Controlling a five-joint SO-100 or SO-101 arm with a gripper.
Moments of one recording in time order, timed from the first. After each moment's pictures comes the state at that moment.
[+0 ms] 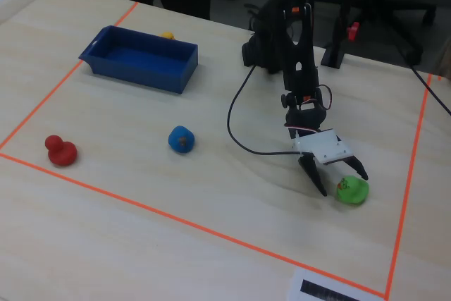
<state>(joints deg) -32.7 58.4 105.5 -26.5 -79.0</state>
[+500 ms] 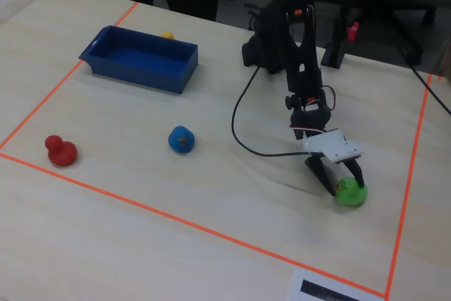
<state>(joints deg) -34.9 56.4 104.7 -27.9 -82.0</state>
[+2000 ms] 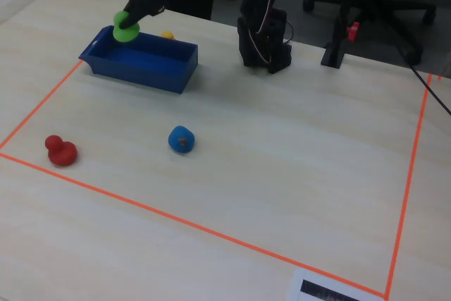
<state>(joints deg) 59.9 118.7 109.7 42.1 -85.8</state>
